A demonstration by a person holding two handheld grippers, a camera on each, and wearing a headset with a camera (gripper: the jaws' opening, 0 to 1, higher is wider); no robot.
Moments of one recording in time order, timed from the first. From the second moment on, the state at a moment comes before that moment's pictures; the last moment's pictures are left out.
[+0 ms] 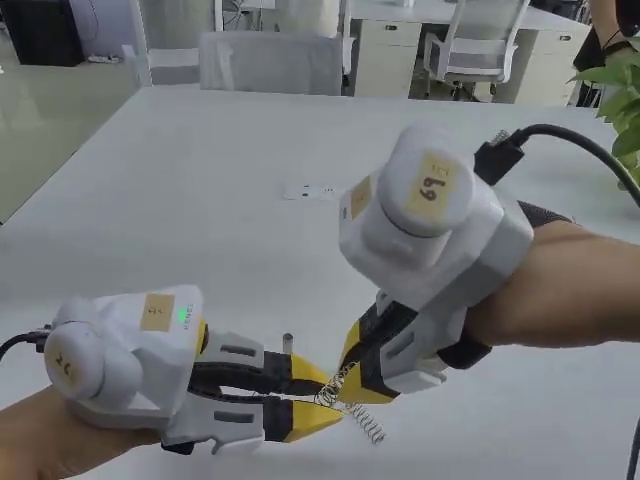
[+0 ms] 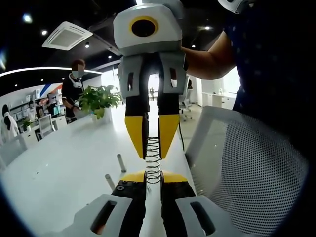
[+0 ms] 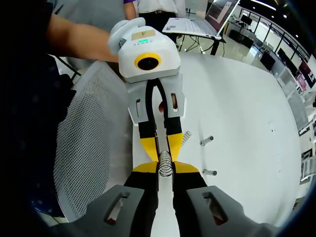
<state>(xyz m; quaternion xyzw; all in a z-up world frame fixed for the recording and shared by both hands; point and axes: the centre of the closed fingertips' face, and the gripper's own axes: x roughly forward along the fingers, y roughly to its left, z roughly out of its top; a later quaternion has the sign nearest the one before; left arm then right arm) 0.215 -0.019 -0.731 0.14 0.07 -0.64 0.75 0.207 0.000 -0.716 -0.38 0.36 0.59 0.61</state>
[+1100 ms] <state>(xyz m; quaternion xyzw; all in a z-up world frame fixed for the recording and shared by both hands) 0.215 -0.028 -0.738 0.14 0.08 -0.65 0.74 0.208 -0.002 -0.718 -0.40 0.38 0.59 0.59</state>
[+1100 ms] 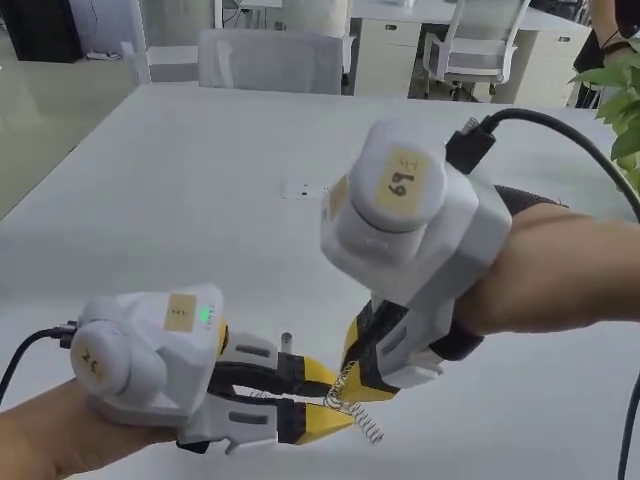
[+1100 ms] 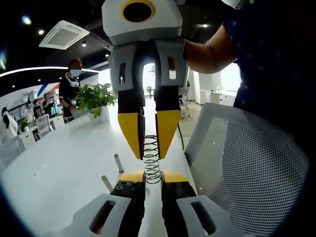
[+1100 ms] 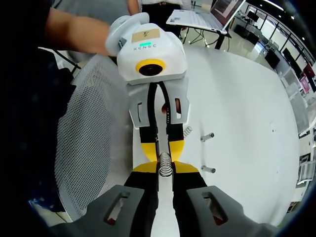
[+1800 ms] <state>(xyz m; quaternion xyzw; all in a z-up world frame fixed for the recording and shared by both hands) 0.219 -0.024 -0.745 0.13 0.10 -0.64 0.75 0.218 -0.009 -0.718 -0.41 0.38 0.58 0.60</state>
